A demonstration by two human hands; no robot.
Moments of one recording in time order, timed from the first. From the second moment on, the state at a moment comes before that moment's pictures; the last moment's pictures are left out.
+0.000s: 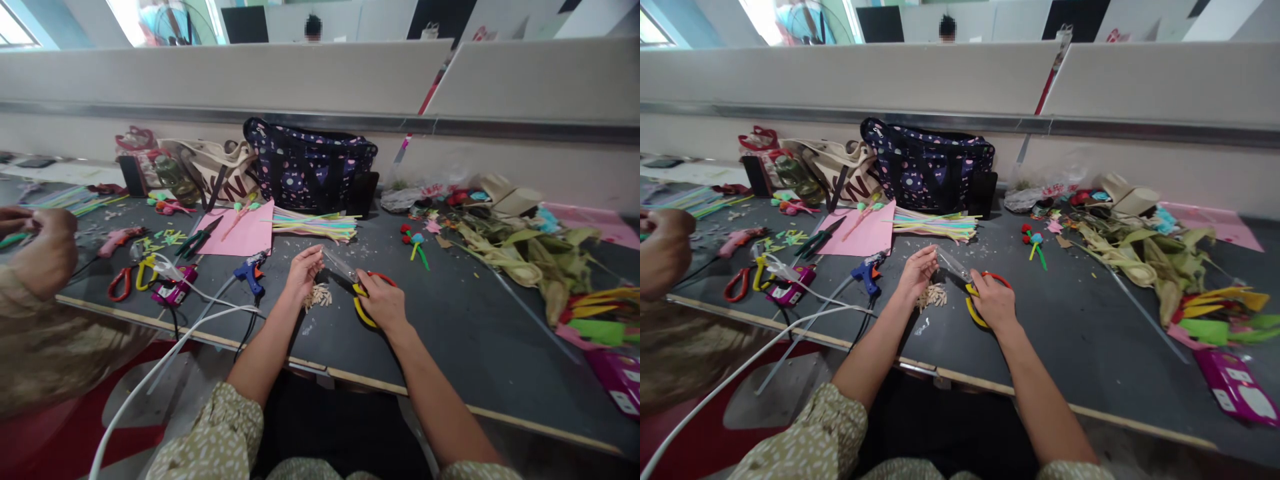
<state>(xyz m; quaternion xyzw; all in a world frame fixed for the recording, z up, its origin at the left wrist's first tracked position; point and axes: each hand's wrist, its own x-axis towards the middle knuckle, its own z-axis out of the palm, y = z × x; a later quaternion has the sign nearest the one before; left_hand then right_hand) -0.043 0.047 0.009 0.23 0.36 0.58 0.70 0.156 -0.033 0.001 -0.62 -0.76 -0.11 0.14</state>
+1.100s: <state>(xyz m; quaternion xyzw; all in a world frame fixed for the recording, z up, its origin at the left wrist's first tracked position) -0.093 -0.002 0.001 0.68 0.52 0.47 0.23 0.161 -0.065 0.029 -0.73 -0.67 0.09 0.08</state>
